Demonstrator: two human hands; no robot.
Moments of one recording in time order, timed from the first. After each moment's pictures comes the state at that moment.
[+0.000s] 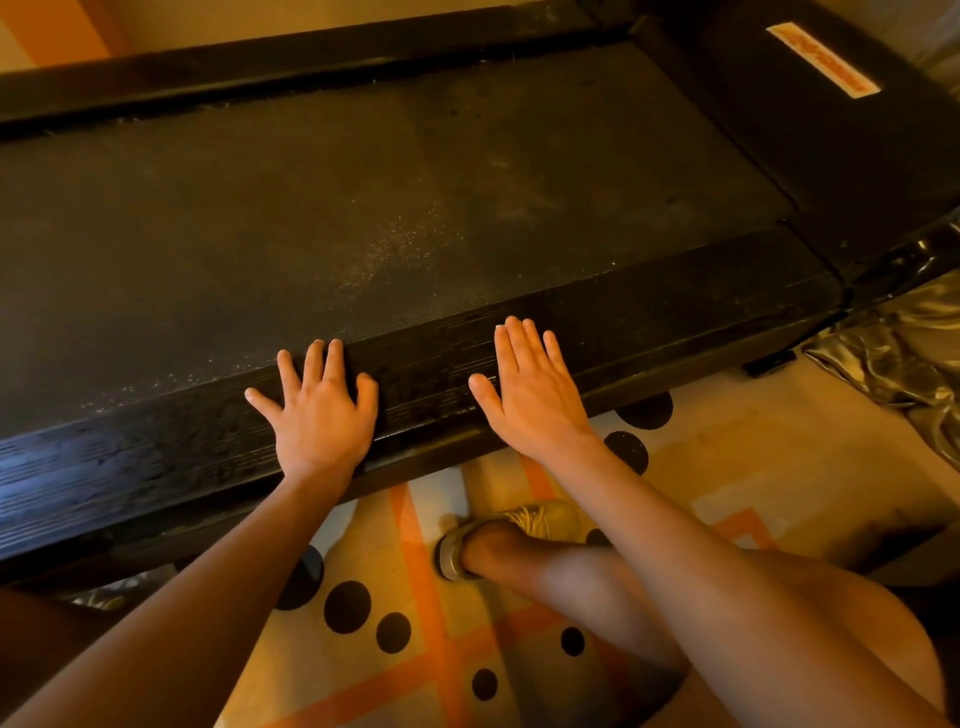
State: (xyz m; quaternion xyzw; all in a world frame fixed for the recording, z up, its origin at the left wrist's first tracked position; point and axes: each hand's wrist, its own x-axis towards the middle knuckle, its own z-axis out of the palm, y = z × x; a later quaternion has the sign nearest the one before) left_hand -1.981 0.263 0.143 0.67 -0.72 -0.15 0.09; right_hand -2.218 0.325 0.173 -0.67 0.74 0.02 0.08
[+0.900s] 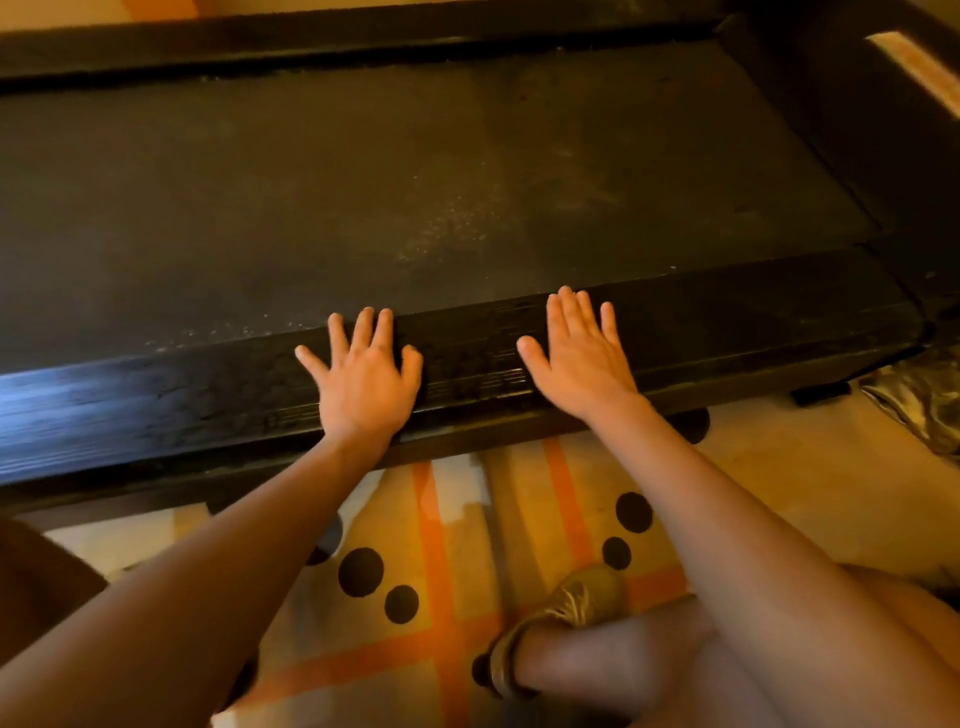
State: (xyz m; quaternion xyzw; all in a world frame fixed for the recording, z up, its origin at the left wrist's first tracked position) left_hand -1.978 0.267 0.147 0.67 -0.72 -0.16 0.08; right_hand -2.231 0.287 0.175 -0.68 0.73 0.06 0.09
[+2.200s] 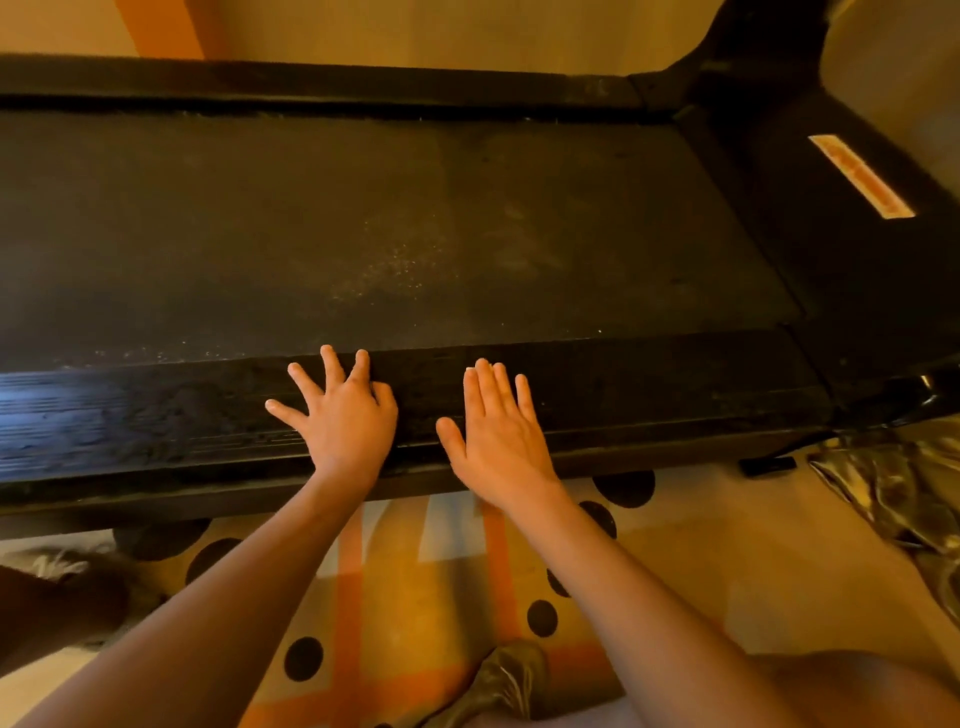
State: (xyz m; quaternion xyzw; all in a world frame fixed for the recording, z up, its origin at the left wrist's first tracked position) left_hand -2.082 0.275 0.162 0.75 -0.62 -0.20 0.11; right_hand -2.255 0.317 0.182 -0.73 0.67 0.05 0.10
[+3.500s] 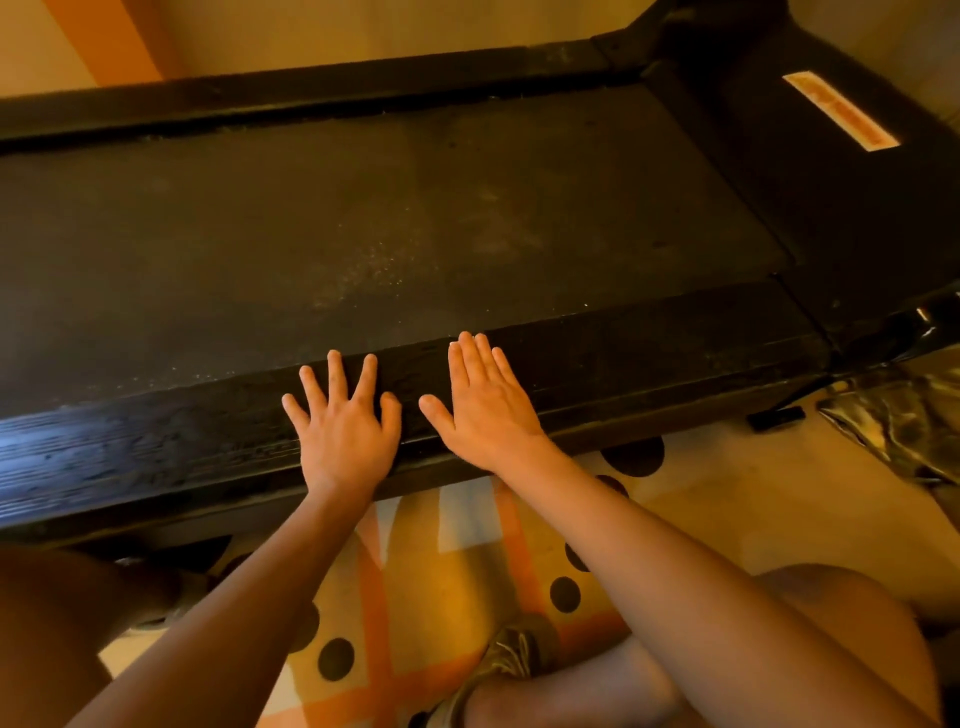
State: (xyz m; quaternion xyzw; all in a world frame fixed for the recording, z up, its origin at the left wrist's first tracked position) left_hand -2.078 0.285 0.149 0.69 -0.71 -0.14 0.06; right_hand -2.256 0.292 0.178 -0.73 0.67 0.05 0.12
